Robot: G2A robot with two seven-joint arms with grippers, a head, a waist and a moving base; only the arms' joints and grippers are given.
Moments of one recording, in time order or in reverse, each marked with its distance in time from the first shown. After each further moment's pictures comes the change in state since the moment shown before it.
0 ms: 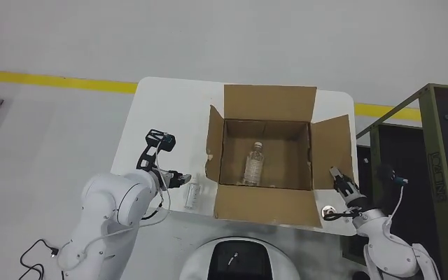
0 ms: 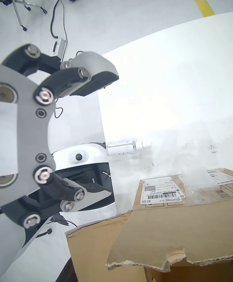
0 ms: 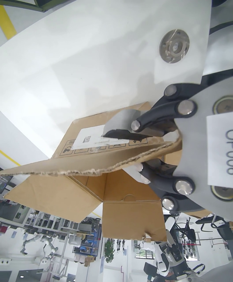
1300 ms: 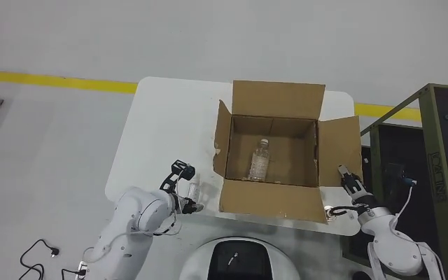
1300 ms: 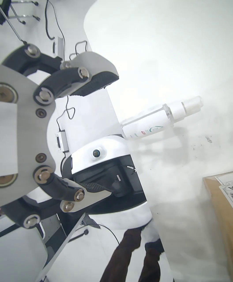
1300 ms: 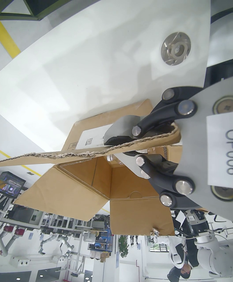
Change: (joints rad) left arm 0.111 0.014 0.072 0.248 -0.126 -0.120 0.164; right arm 0.013 0.000 0.030 0.019 0.062 0.040 -0.017
